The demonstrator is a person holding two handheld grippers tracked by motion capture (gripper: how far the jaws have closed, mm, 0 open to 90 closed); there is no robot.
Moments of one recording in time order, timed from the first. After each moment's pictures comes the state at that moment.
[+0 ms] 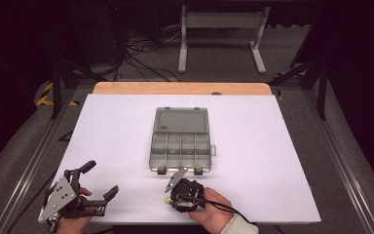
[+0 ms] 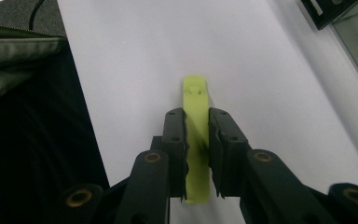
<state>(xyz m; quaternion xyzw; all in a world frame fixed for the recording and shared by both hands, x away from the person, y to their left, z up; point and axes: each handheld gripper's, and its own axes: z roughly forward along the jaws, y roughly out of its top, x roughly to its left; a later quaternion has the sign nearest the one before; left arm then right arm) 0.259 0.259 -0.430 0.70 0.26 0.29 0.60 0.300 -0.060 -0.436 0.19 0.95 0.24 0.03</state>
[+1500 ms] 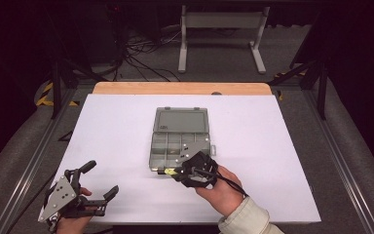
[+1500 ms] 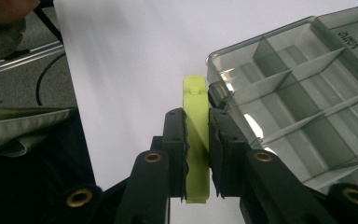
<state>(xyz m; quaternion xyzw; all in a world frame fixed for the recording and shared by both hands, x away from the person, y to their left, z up) 0.260 0.259 -0.430 0.70 0.26 0.28 0.60 0.325 -0.088 -0.352 0.20 0.91 0.34 0.07</state>
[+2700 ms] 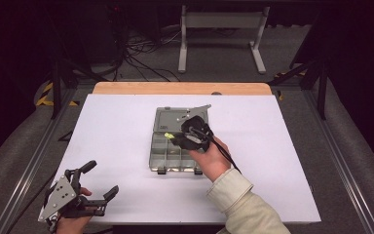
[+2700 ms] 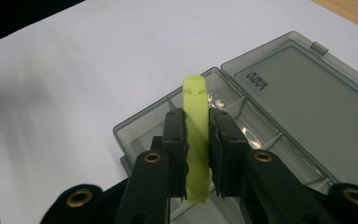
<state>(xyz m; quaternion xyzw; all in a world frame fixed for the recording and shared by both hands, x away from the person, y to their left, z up) 0.261 0.259 -0.430 0.70 0.26 0.28 0.60 0.412 -0.083 -0.347 0.30 0.87 0.38 0.09</state>
